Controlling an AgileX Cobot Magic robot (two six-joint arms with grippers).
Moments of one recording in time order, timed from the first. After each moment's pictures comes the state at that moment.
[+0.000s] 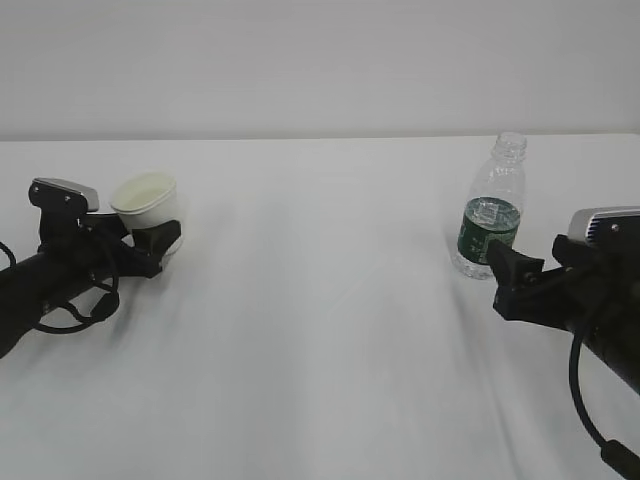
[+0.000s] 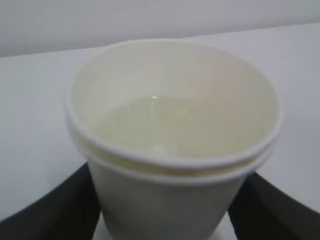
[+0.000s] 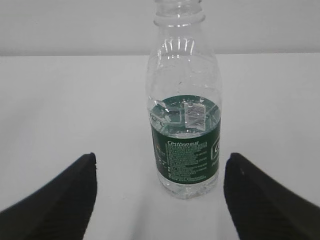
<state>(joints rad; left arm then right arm) -0.02 2.32 -0.89 0.47 -1.17 -0.21 0.33 1.79 -0.30 0.11 -1.15 0.03</state>
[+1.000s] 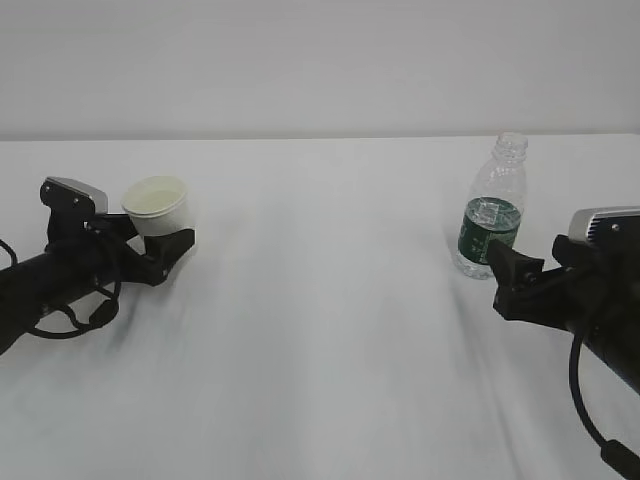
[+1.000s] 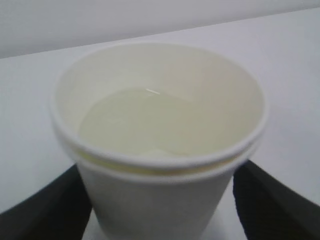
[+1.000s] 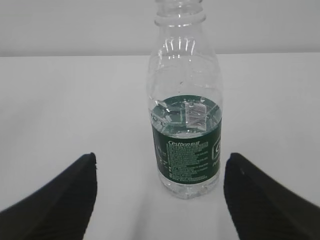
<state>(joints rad) -0.02 2.31 -0.89 0.56 -1.16 -0.21 0.33 1.79 -0.30 0.11 -1.15 0.03</state>
